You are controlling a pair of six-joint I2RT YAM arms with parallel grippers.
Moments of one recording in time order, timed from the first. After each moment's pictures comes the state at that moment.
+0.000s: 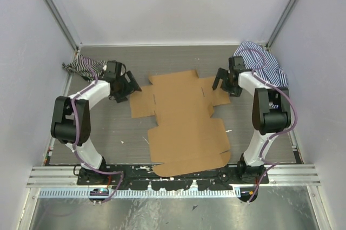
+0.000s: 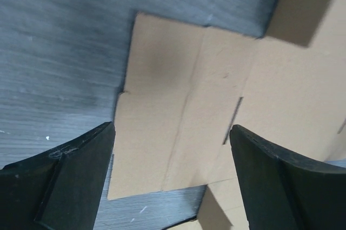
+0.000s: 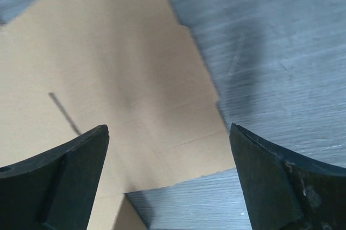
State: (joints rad) left arm -0.19 1.73 1.07 -0.34 0.12 -0.71; right arm 0.05 1.85 1.21 -0.41 -0.03 0.41
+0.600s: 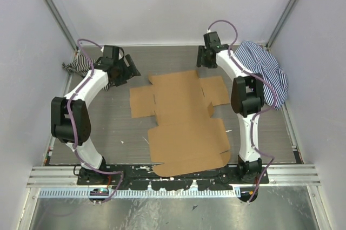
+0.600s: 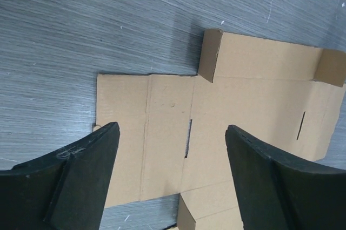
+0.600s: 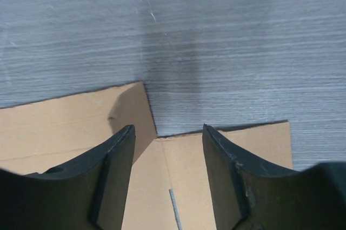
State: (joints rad) left arm -0.19 1.74 1.35 -0.46 0.10 -0.63; right arm 0.25 2.23 1.97 -0.61 0.08 0.29
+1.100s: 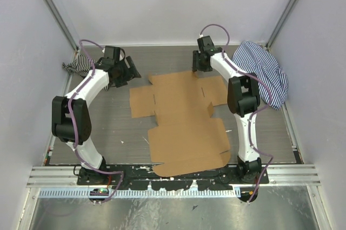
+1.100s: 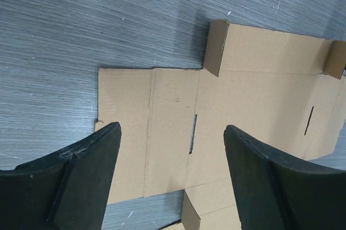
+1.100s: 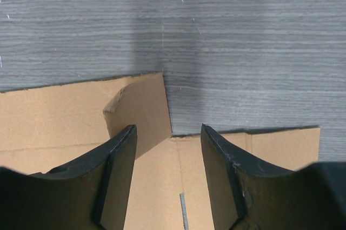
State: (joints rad) left arm -0.19 1.75 1.35 -0.48 0.10 -0.61; right arm 0.29 2.30 1.97 -0.60 0.09 0.24
